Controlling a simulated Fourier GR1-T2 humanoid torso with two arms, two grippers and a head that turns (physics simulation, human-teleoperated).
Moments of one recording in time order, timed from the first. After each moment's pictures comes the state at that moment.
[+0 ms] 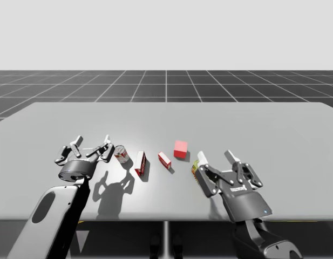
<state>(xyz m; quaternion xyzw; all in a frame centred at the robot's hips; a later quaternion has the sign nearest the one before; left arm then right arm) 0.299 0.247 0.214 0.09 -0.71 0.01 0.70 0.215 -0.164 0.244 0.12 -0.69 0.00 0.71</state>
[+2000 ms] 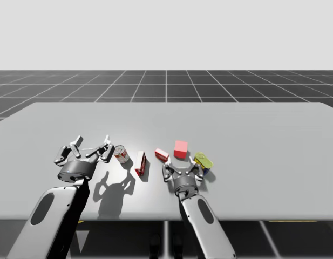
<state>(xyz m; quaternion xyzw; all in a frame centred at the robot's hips) 0.296 0.246 0.216 0.08 -0.71 0.01 0.70 0.280 -0.064 0.138 0.02 -0.60 0.00 0.80</state>
